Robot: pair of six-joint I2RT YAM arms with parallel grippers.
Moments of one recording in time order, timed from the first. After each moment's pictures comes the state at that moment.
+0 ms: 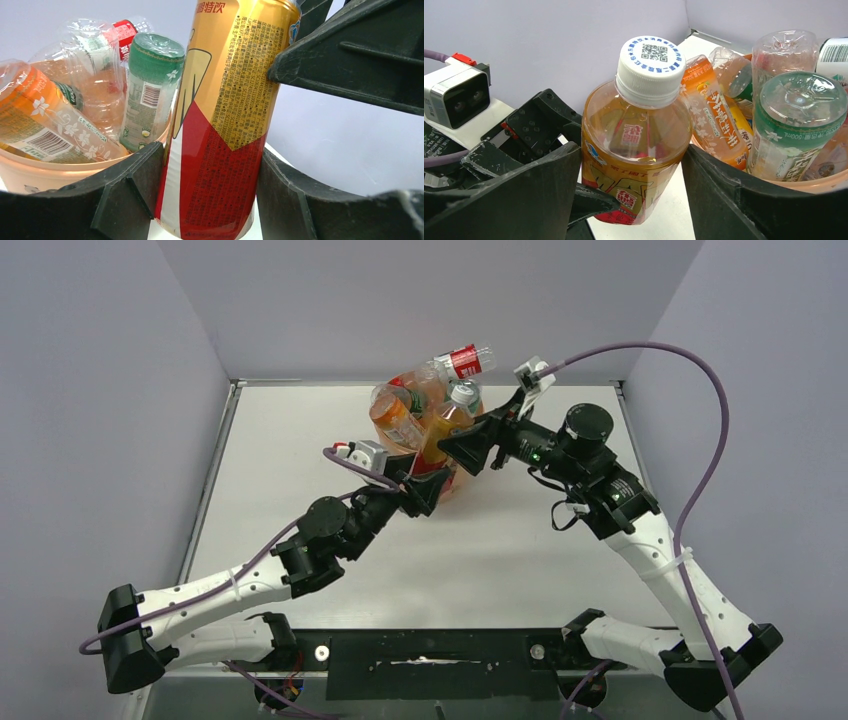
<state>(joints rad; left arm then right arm) -1.10 1.04 0.81 0.48 -0.41 -0.27 0.58 1.08 1.29 -0.23 -0.40 0.37</state>
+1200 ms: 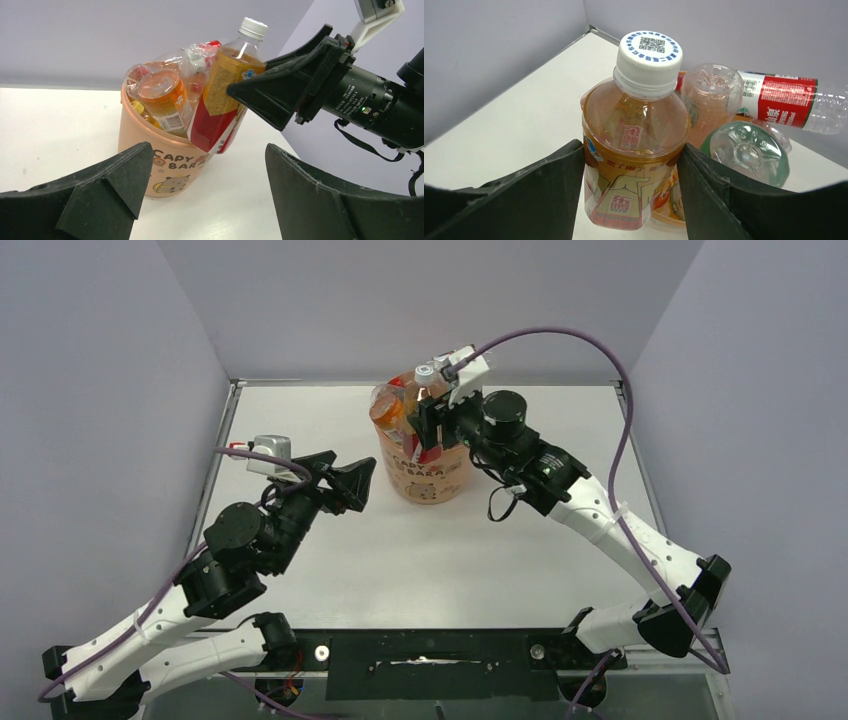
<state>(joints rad) -1.04 0.70 0.97 -0.10 -0.62 -0.34 0.78 1.34 1.44 -0.21 0.11 0.05</state>
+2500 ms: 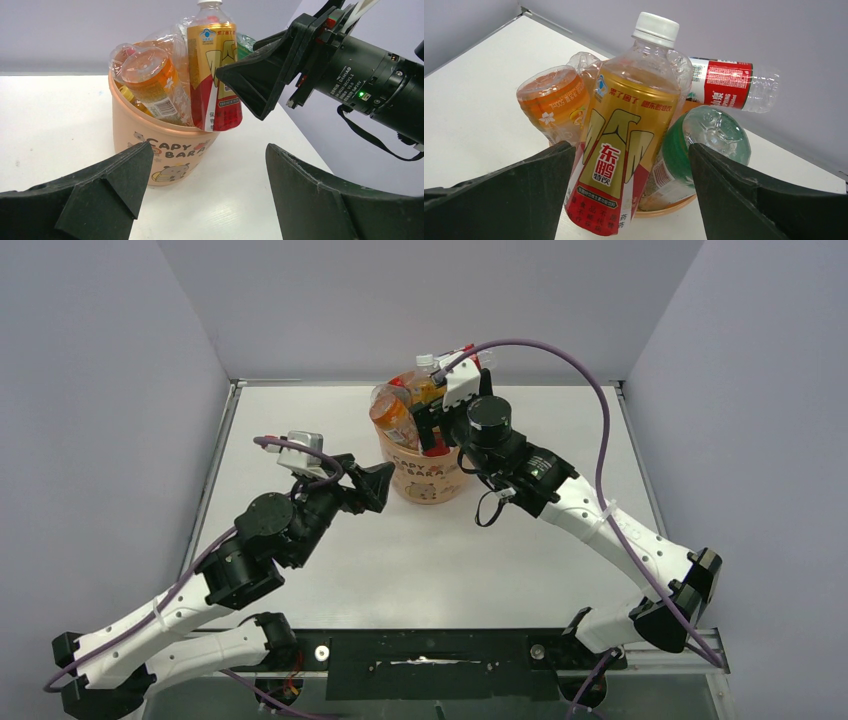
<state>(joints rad) -1.04 0.78 0.97 -0.12 -0.59 -0.36 0.84 1.39 1.45 -0.22 0.39 -0.11</state>
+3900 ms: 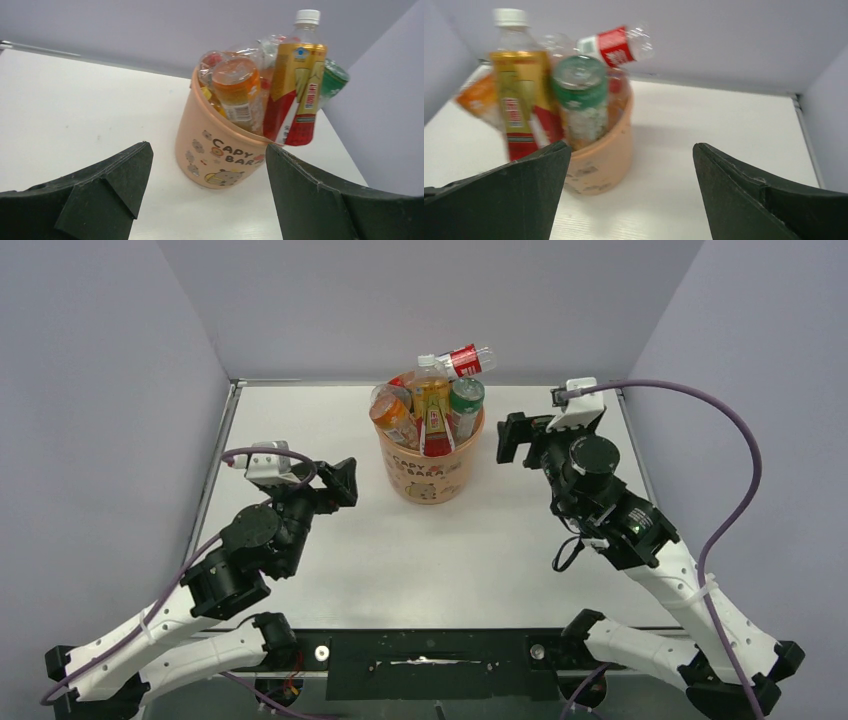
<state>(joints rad) -1.04 0.70 0.94 -0.18 -0.84 -0.35 0.79 0.96 1.27 -0.35 0.54 0.07</state>
